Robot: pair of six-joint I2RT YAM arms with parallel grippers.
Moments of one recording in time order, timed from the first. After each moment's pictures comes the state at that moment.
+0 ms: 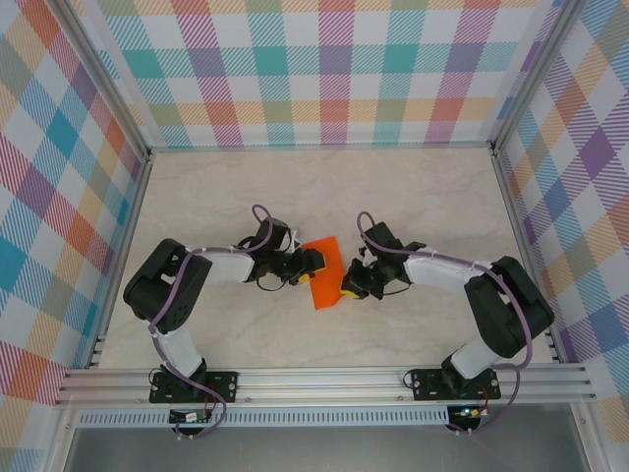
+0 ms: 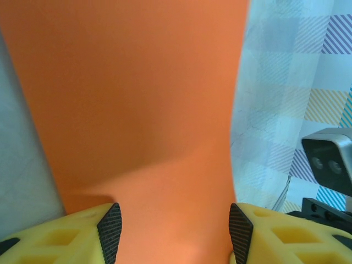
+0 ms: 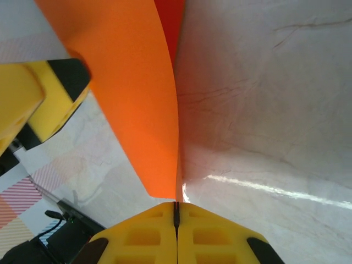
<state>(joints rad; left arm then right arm) -0.54 1.78 0.81 0.12 0.61 -0.92 0.61 1.58 0.80 -0.38 -0.52 1.00</state>
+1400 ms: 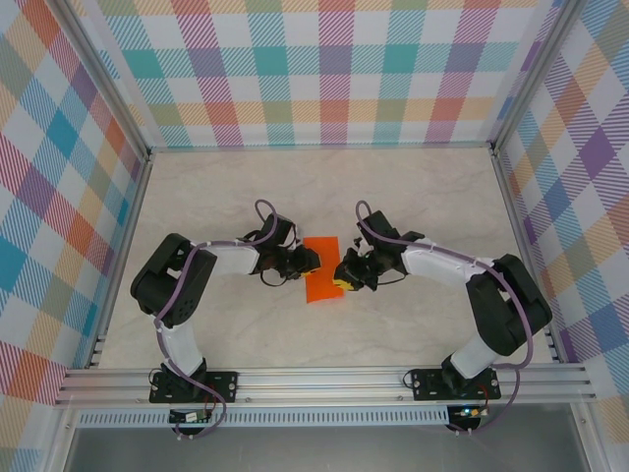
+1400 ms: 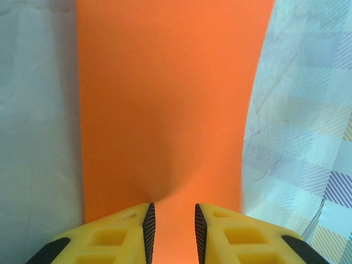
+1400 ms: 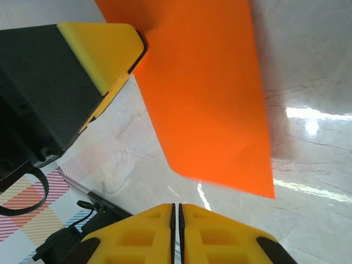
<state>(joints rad) -0.54 1.83 0.90 -0.01 0.51 -0.87 0.61 1.58 0.91 -0.43 -0.58 1.04</state>
